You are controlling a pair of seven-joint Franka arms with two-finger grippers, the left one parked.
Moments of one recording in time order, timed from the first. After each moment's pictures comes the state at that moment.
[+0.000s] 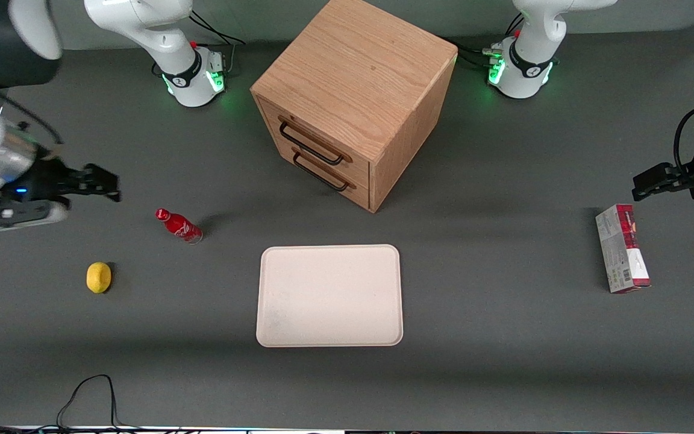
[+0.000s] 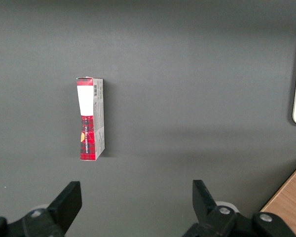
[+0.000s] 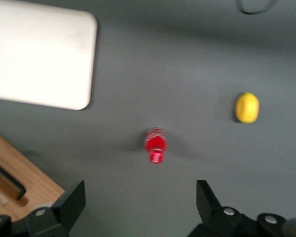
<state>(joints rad) 0.19 0.12 -0.02 -1.52 0.01 1.59 -0.02</state>
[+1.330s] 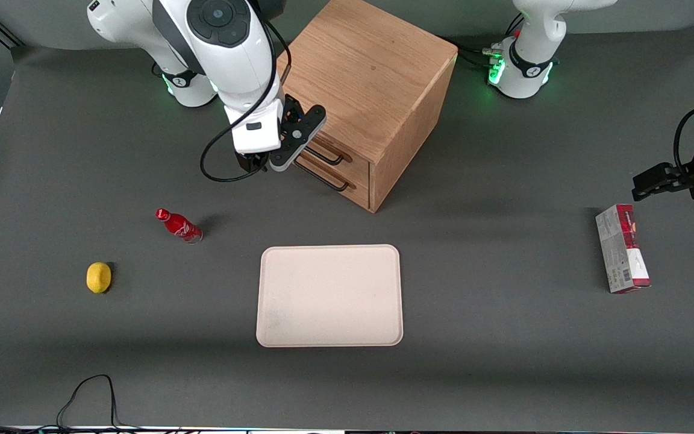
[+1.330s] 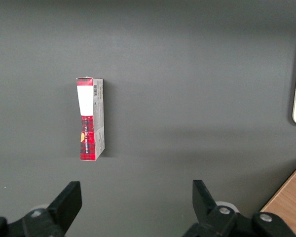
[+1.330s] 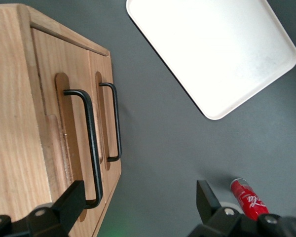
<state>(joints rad) 0.70 0.22 -0.02 -1.50 0.04 1.62 -0.22</state>
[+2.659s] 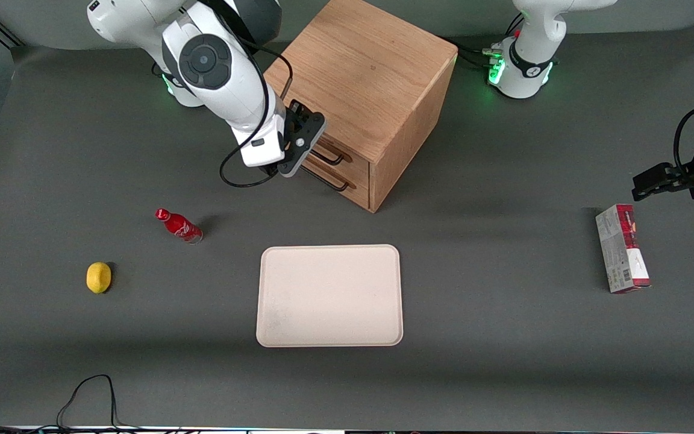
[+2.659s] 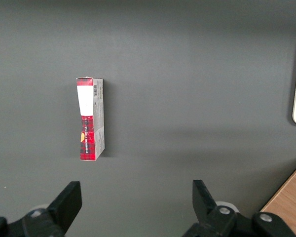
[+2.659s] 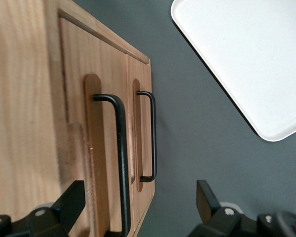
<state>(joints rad) 0.70 0.15 -0.04 -1.76 0.24 1.84 -0.33</state>
